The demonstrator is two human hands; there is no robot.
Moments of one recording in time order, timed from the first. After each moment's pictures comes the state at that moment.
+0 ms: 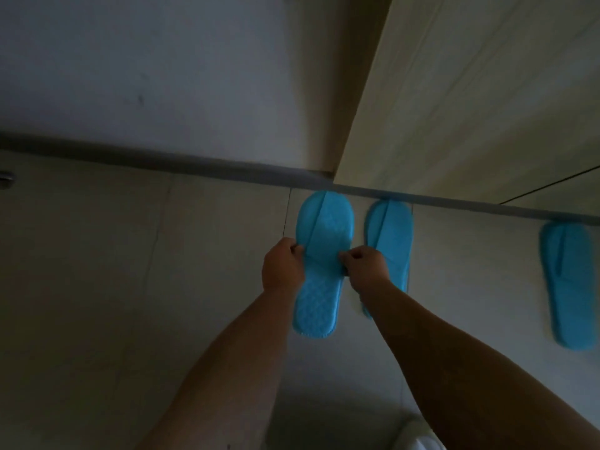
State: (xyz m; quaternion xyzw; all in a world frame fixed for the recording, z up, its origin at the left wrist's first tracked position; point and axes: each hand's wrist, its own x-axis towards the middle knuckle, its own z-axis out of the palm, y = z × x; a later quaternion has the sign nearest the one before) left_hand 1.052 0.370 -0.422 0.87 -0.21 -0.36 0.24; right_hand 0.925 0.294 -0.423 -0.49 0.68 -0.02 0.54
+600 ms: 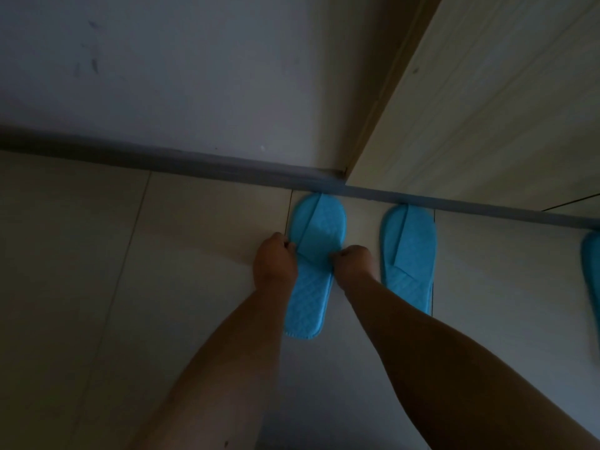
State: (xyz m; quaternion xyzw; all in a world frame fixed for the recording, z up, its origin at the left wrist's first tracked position) left_hand 1.093 0.344 -0.519 0.90 -0.26 -0.30 0.20; right_hand 0.973 0.271 -0.515 -0.53 0.70 0.03 0.48
